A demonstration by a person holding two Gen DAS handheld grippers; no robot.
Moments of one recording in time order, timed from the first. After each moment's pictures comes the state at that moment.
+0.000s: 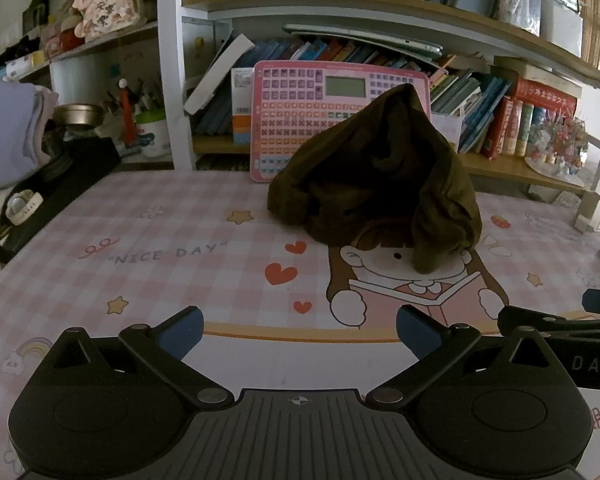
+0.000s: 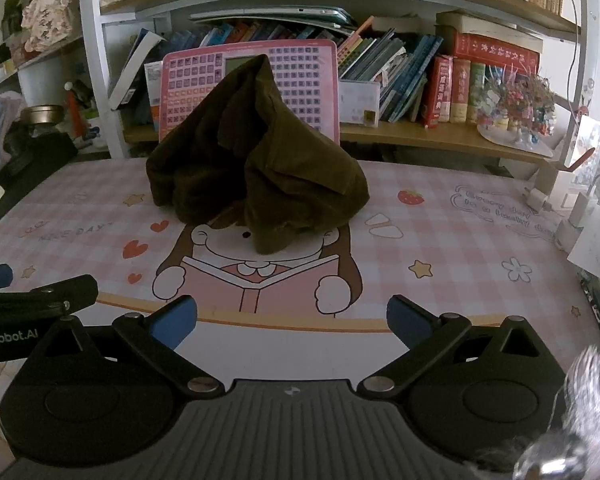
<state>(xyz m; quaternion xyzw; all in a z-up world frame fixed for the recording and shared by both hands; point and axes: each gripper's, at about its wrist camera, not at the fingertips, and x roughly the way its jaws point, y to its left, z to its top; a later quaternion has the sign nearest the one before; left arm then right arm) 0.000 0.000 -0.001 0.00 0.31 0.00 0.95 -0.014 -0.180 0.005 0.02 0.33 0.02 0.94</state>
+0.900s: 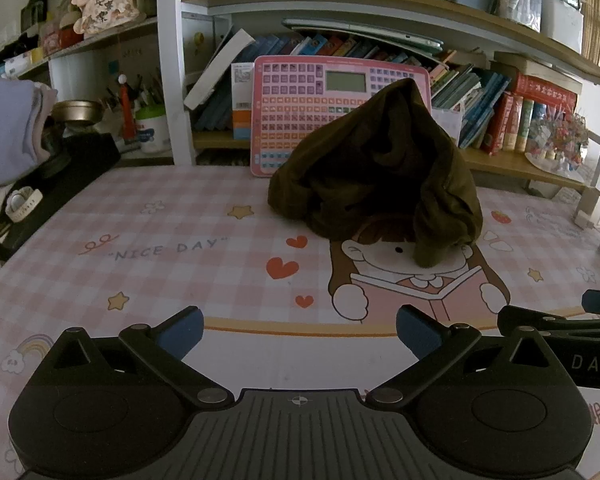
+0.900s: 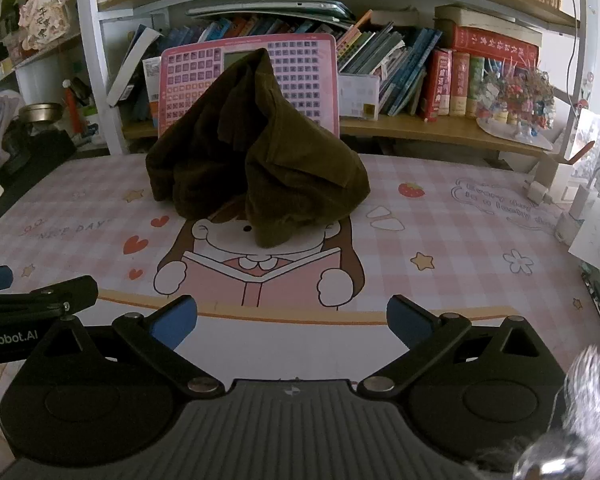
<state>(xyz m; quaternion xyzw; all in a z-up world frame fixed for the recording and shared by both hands) -0.001 0.001 -0.003 0.00 0.32 0.00 0.95 -0.014 -0.178 0.002 0.03 0.33 0.02 0.94</state>
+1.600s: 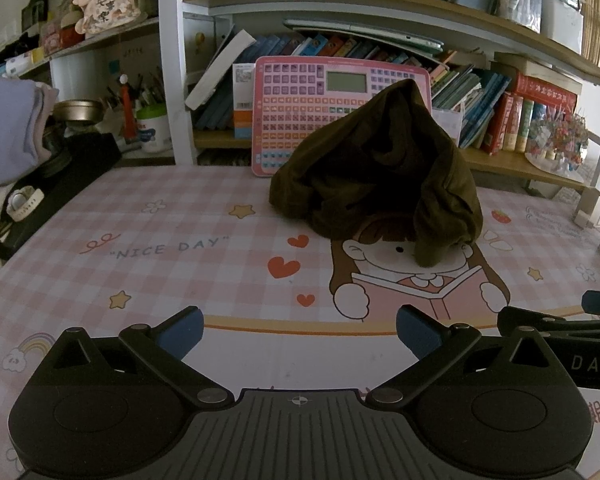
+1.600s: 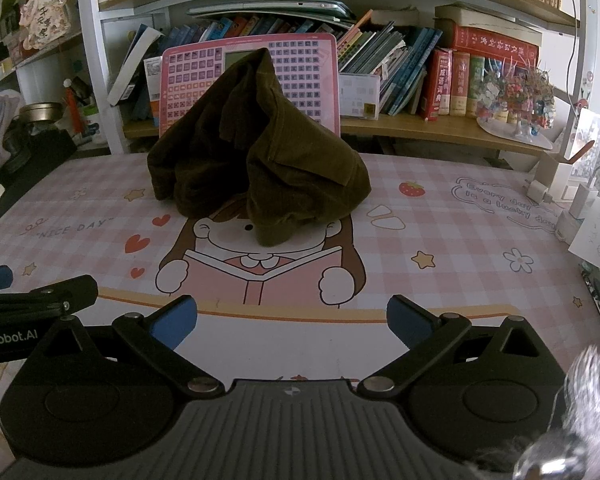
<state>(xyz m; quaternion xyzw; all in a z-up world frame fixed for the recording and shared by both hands) -0.002 0.003 -0.001 0.00 0.32 0.00 0.95 -0.017 -0.177 0.003 0.03 0.33 0.02 0.94</state>
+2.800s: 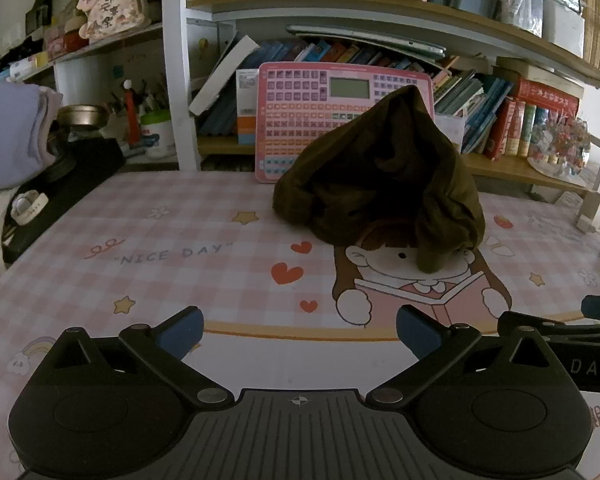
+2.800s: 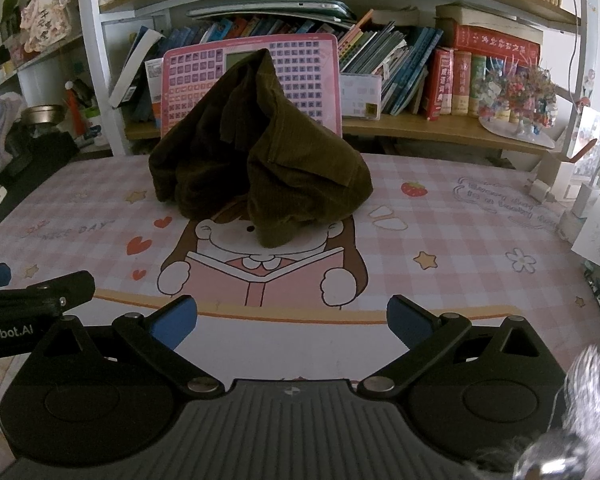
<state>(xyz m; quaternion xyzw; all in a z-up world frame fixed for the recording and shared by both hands) -0.002 0.004 0.001 0.00 0.31 0.00 0.95 -0.016 -0.178 0.003 0.03 0.34 0.03 0.94</state>
